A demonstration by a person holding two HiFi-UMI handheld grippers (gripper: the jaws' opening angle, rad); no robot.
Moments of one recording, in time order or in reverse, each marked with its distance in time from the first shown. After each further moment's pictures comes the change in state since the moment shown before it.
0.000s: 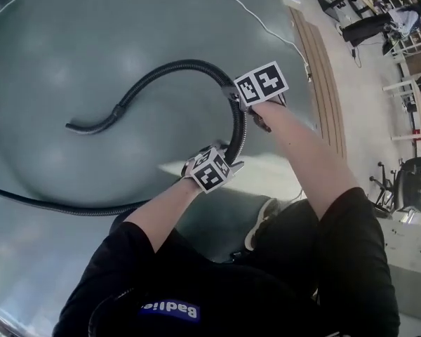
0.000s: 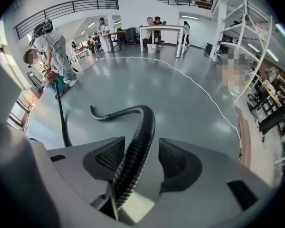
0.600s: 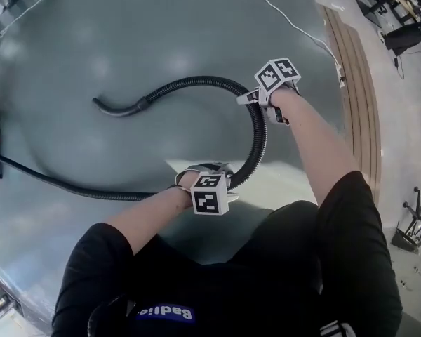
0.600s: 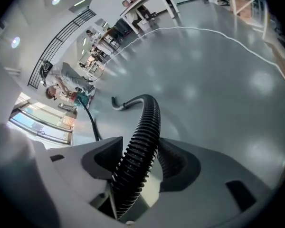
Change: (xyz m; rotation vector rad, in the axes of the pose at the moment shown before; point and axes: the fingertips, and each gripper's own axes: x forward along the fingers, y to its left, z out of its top) left arm 0.082 -0.082 -0.055 0.310 0.370 -0.154; right arm 0.070 -0.080 -0.115 0.244 0.166 0.511
